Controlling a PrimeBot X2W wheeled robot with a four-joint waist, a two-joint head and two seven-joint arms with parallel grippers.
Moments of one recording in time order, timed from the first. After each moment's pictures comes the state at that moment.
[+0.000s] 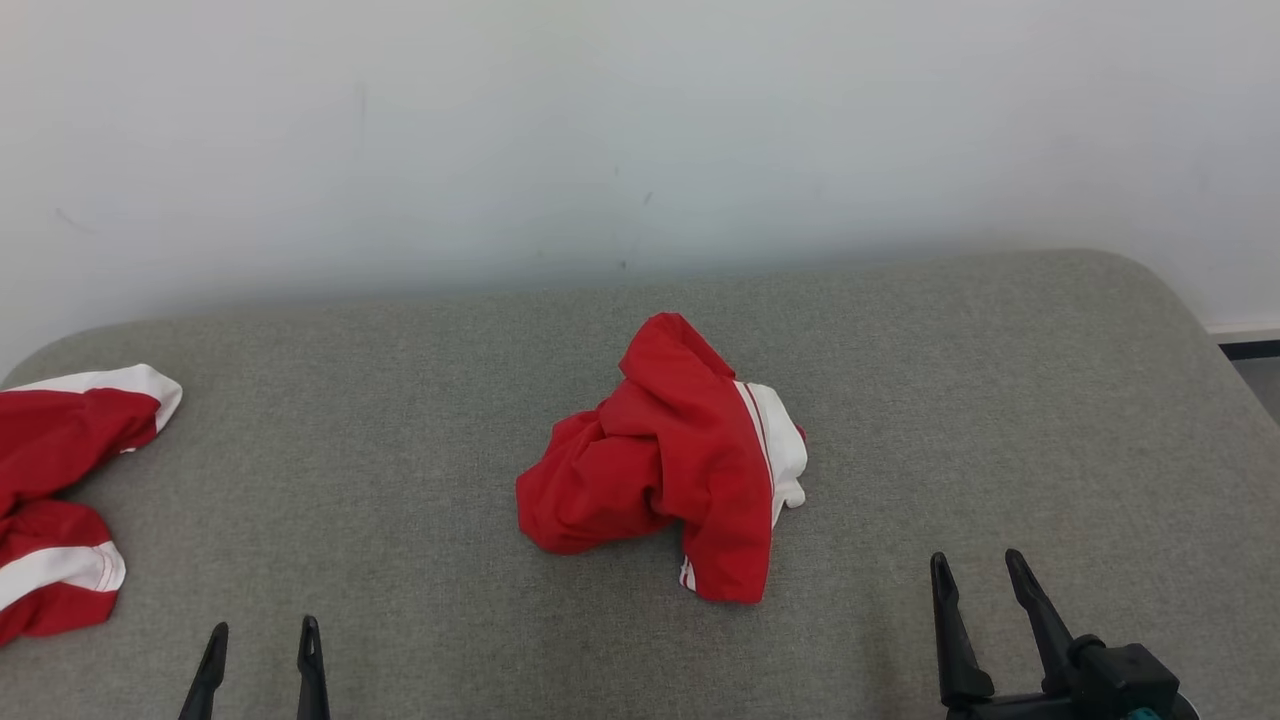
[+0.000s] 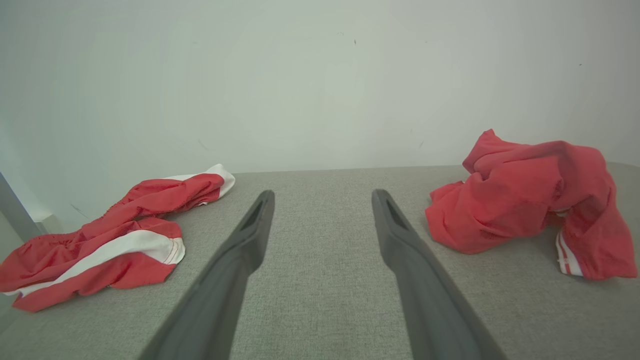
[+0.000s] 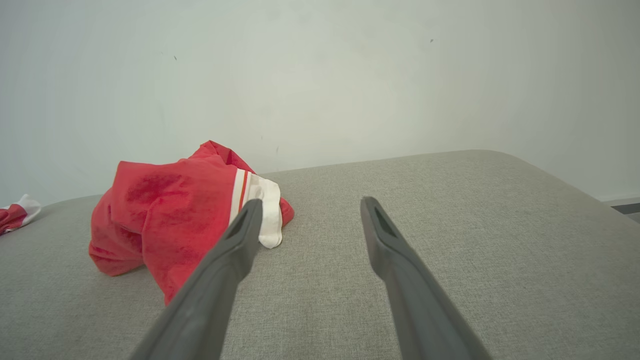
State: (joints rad) left arm 0.14 0.08 0.08 0.05 -0.08 -0.08 -0.26; right arm 0.03 -0.05 -0.04 0.21 0.12 0.13 -0.26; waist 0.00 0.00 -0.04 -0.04
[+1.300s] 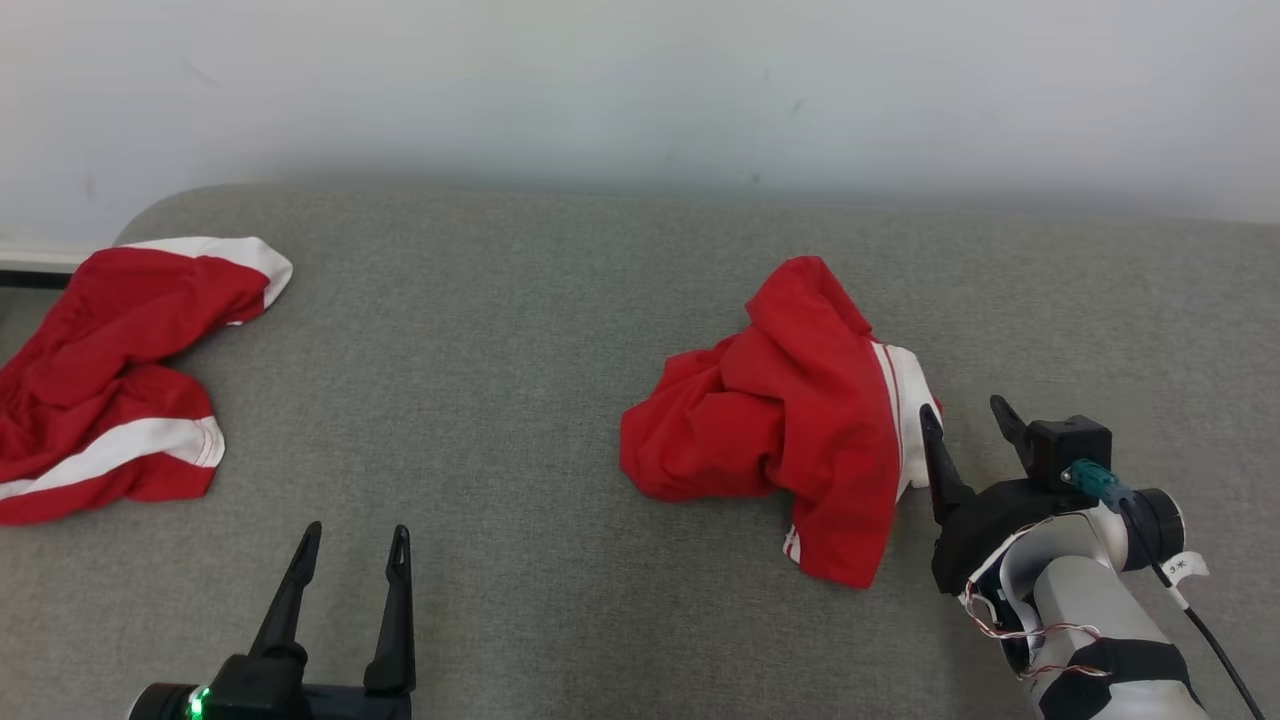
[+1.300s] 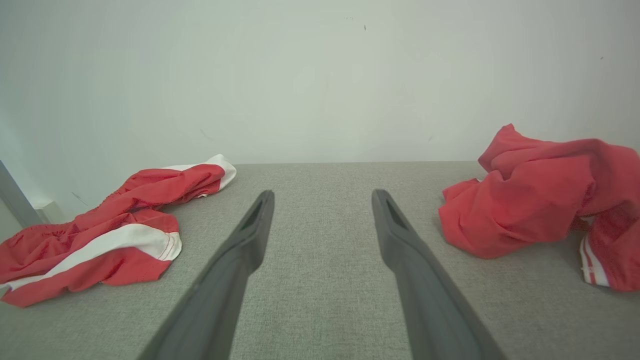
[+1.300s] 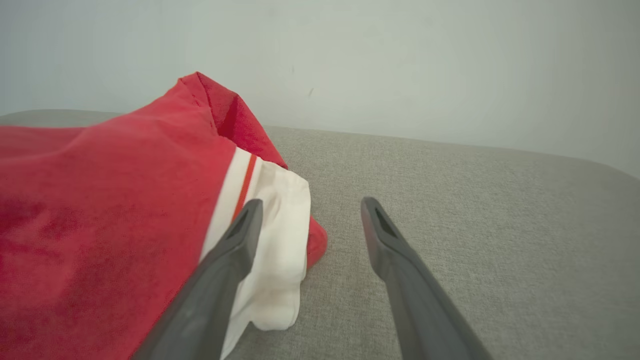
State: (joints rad) left arm -0.02 0.06 -0.02 0.11 -0.07 -0.11 -0.26; right arm -0.53 -0.17 -0.01 0.83 0.04 0.13 -0.22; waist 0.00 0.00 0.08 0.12
